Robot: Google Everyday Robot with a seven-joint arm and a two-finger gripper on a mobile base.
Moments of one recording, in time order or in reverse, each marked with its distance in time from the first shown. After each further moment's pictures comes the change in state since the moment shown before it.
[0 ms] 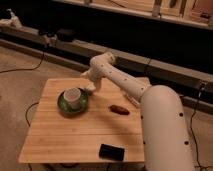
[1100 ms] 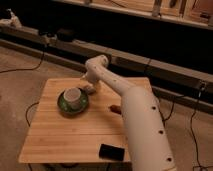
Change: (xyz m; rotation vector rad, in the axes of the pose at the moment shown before) arm 0.025 0.011 0.058 -0.107 0.035 0.018
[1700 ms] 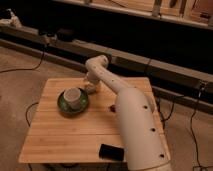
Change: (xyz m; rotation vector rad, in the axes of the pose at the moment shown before) arm 0.012 0.001 0.010 -0.027 0.004 0.013
